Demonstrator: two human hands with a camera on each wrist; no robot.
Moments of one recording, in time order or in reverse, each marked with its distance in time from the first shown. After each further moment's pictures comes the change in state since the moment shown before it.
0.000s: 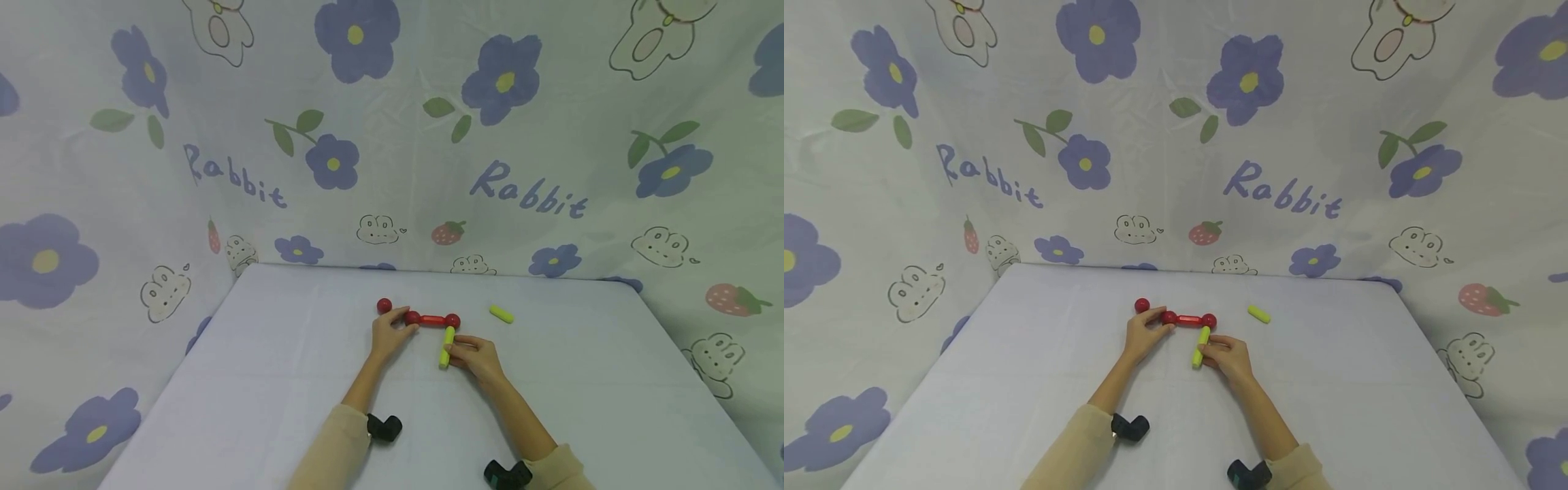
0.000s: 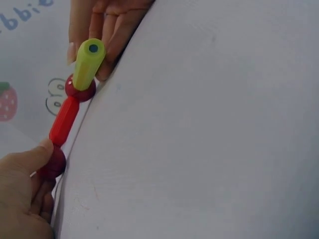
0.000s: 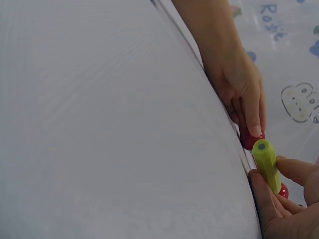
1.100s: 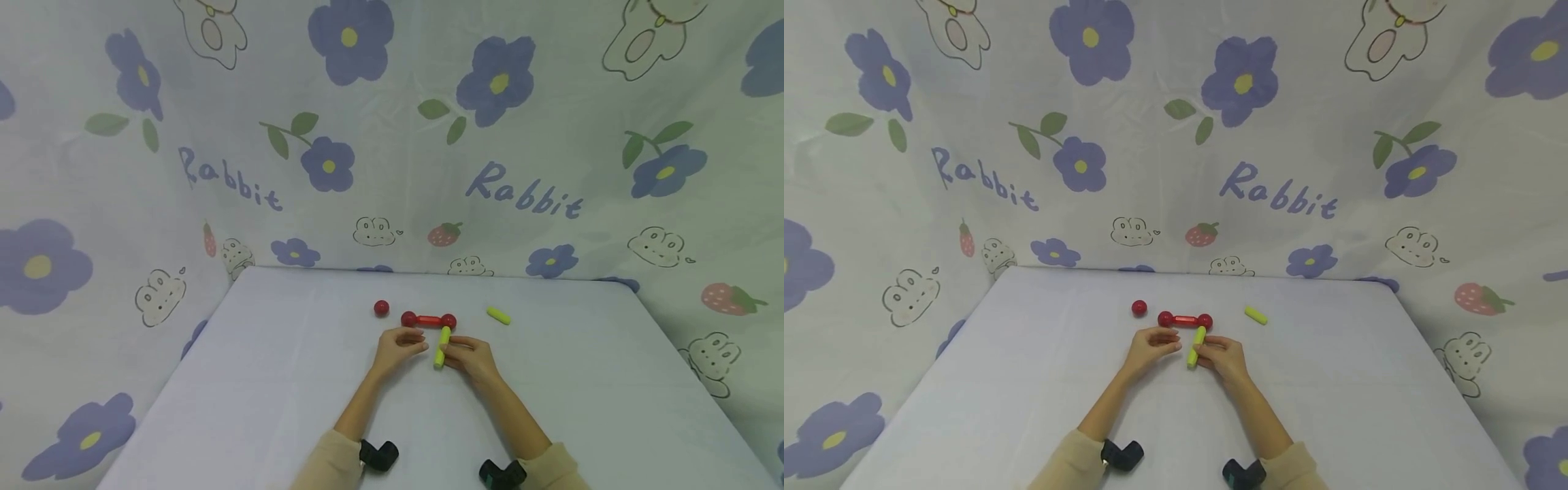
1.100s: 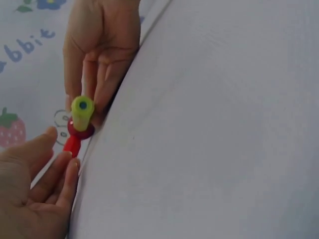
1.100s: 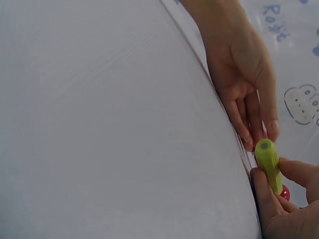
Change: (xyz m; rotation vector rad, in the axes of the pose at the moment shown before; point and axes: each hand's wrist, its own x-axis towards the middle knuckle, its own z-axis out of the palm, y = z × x) left_hand -0.028 0.054 -0.011 -0.257 -0.268 -0.134; right_hand 0.003 0.001 0.003 0.107 -0.021 -0.008
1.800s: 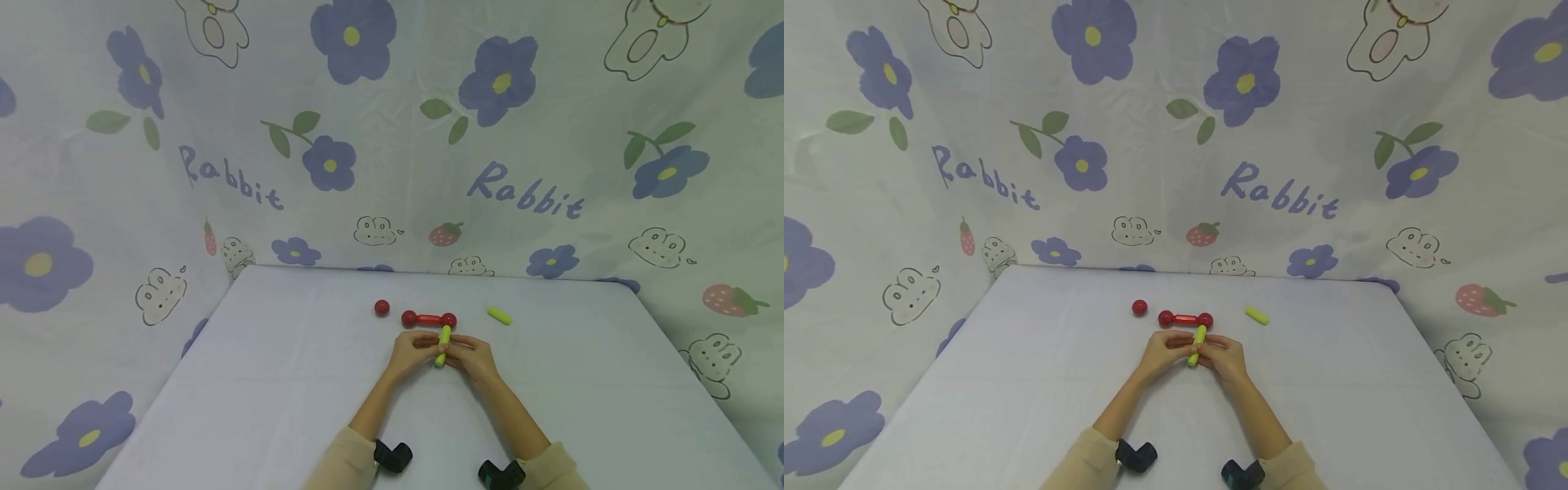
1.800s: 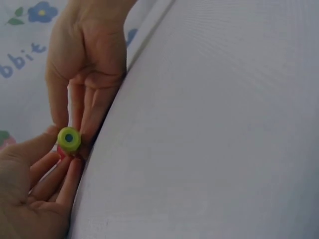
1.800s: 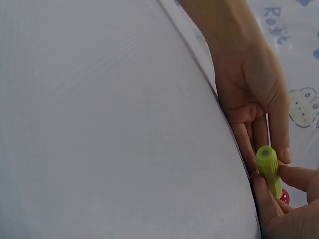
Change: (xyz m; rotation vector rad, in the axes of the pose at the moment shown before) left_hand 0.005 0.006 0.026 0.010 -0.038 -0.038; right_hand -0.002 -0.003 0.004 0.023 0.030 0.022
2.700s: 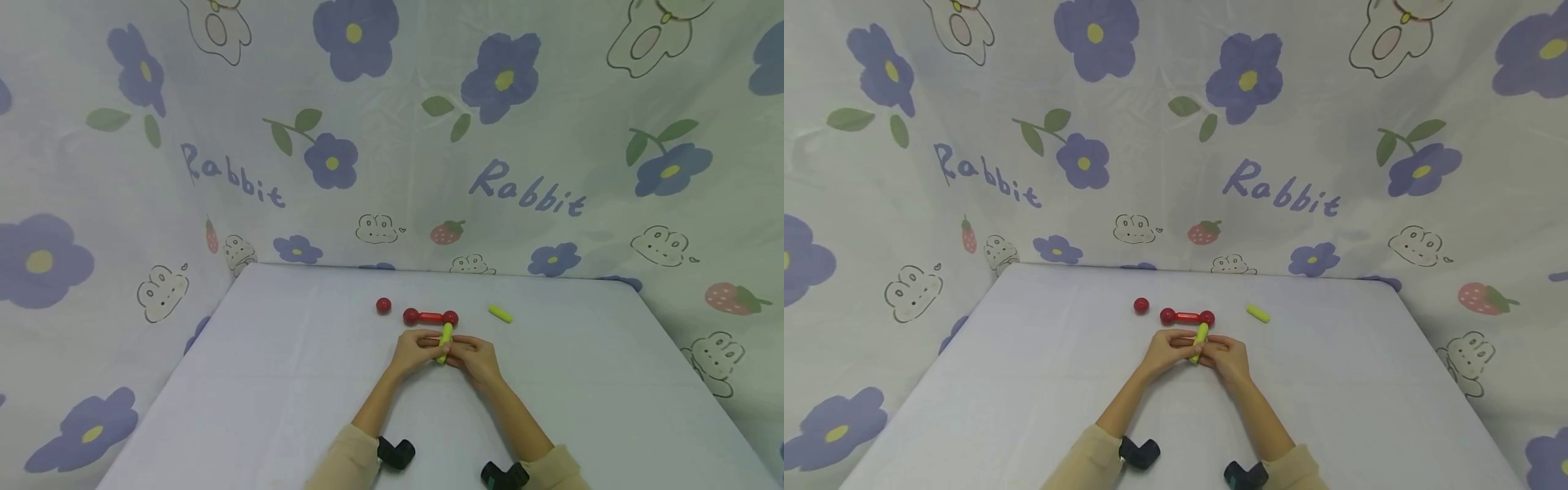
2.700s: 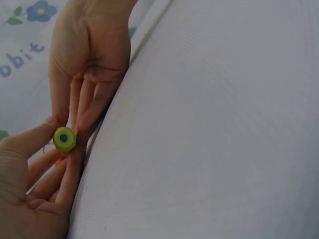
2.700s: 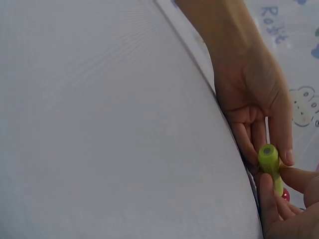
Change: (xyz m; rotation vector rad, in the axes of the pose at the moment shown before) left_hand 0.012 -0.033 0.006 -0.016 -0.006 -0.057; right_hand -0.003 0.003 -0.004 -0.024 -0.021 -0.039
